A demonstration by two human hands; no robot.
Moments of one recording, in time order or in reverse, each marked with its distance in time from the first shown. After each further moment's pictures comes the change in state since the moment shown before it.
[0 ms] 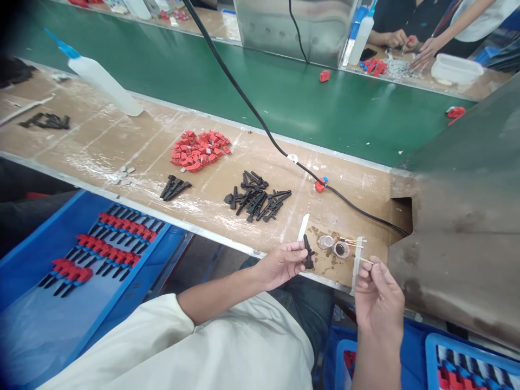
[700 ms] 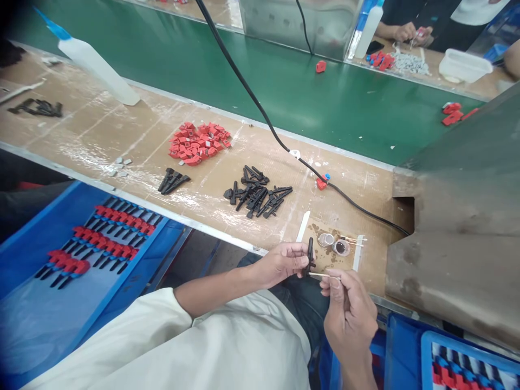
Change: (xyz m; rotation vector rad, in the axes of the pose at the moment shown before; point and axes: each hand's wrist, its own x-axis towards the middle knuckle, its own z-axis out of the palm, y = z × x) left_hand -0.008 0.003 0.001 0.217 -0.109 0.039; right_hand -0.057 0.011 0.024 -0.813 -0.276 -0.759
